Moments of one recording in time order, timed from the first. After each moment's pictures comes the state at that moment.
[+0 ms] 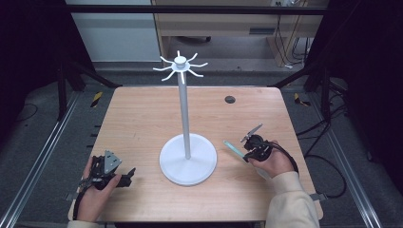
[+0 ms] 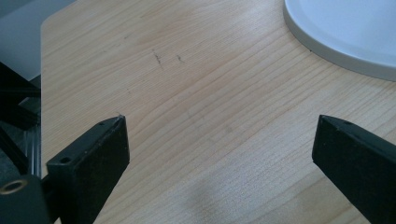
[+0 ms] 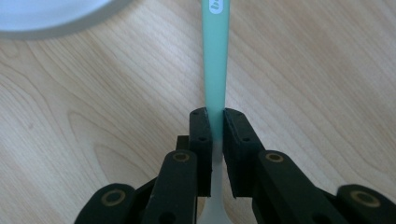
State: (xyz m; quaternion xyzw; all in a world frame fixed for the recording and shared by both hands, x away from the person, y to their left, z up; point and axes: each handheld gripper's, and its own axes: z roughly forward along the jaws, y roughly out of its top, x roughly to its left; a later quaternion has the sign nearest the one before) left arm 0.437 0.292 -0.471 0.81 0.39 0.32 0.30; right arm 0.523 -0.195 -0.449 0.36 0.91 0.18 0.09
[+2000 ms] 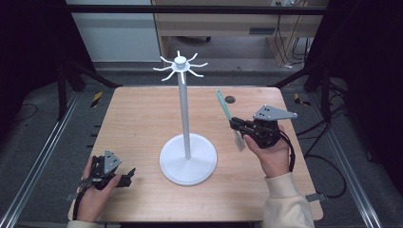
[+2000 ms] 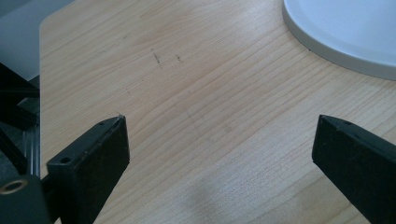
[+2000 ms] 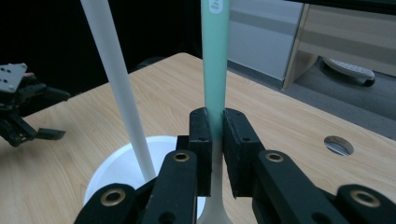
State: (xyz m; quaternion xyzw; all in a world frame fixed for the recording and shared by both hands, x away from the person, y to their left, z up) left arm 0.437 0.292 -0.471 0.81 0.39 0.32 0.30; right arm 0.478 -0.175 -0.326 0.33 0.76 0.53 0.21
